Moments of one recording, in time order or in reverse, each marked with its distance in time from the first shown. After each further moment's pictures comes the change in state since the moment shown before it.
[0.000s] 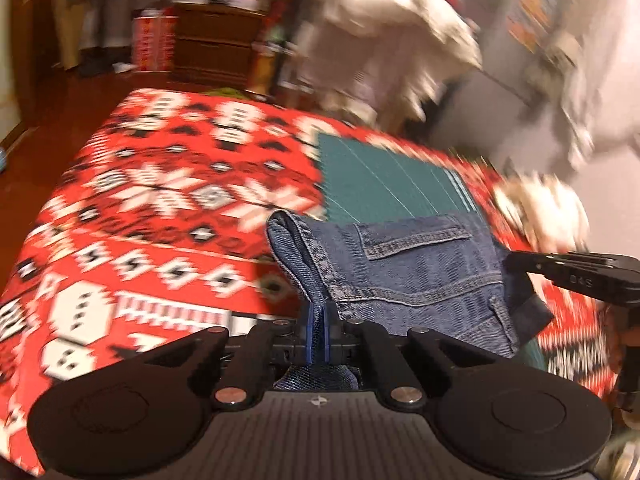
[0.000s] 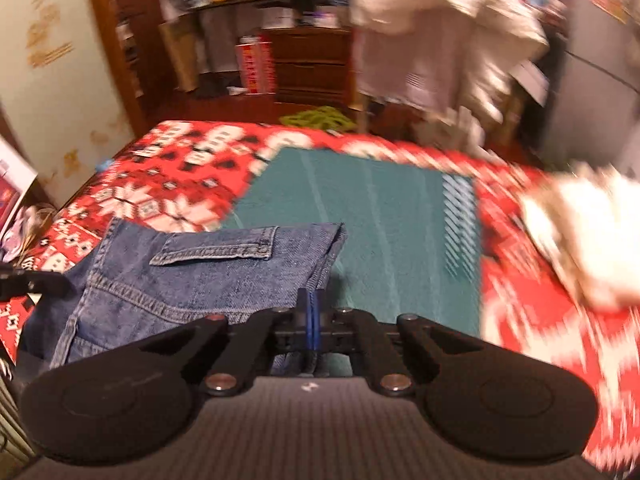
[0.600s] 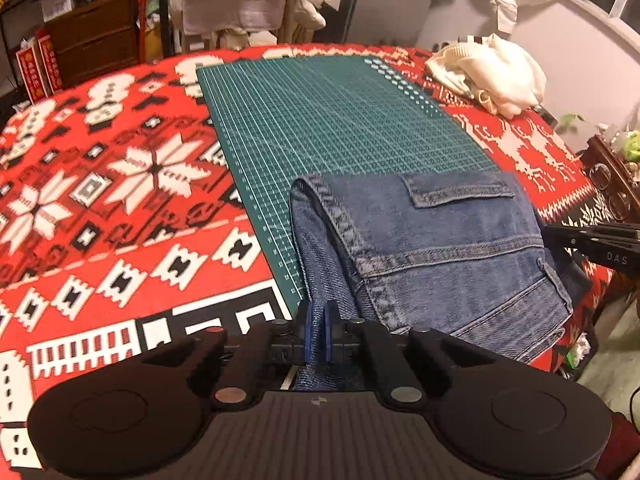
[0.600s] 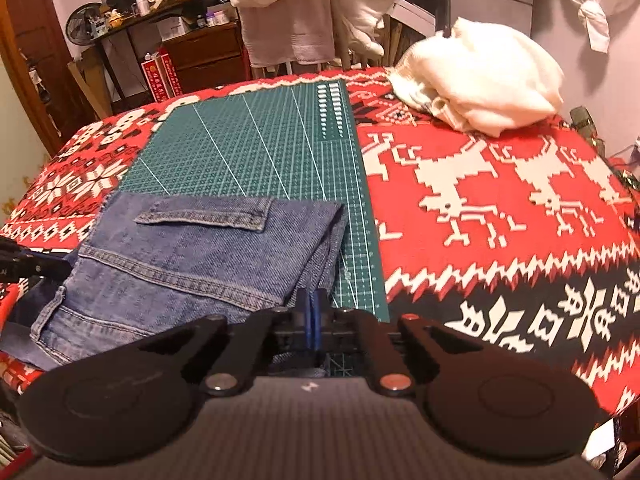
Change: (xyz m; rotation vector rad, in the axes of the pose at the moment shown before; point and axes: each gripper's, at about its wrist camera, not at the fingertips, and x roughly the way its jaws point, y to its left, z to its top) left arm 0.072 -0.055 -0.024 0.444 0.222 -0.133; right arm -0.049 -0.047 -0.153 0.304 -0.011 -0.197
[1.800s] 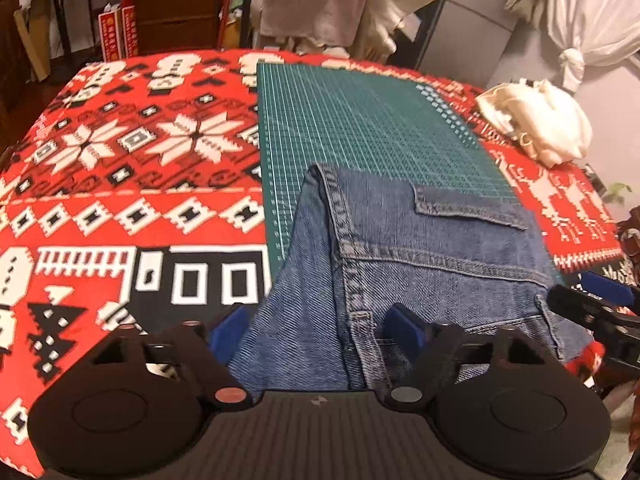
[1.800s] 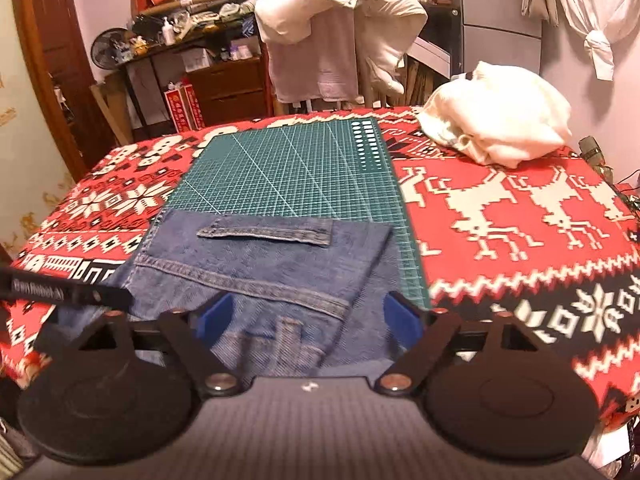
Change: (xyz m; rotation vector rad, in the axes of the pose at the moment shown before) left arm -0.011 -0.027 -0.027 -0.218 -0.079 0.123; right arm -0.036 0.027 -0.023 -0.019 -0.123 0.039
